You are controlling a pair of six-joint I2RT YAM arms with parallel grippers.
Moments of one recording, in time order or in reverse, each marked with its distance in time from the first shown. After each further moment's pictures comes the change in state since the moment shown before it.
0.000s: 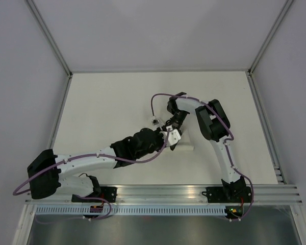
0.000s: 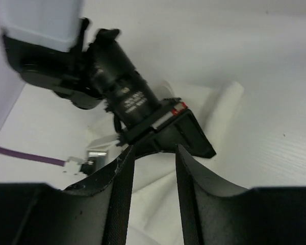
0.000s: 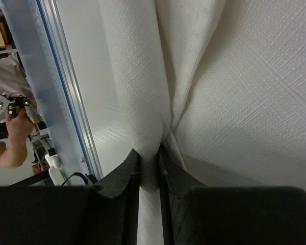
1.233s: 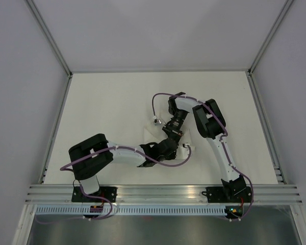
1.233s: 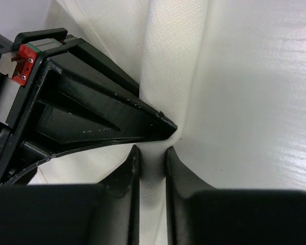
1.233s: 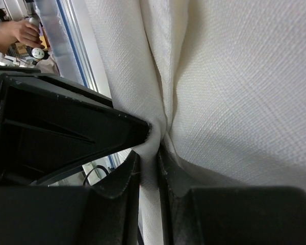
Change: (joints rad) left arm -0.055 0.508 0.039 0.027 -0.060 0.134; right arm -0.022 0.134 0.126 -0.169 -0.035 -0.001
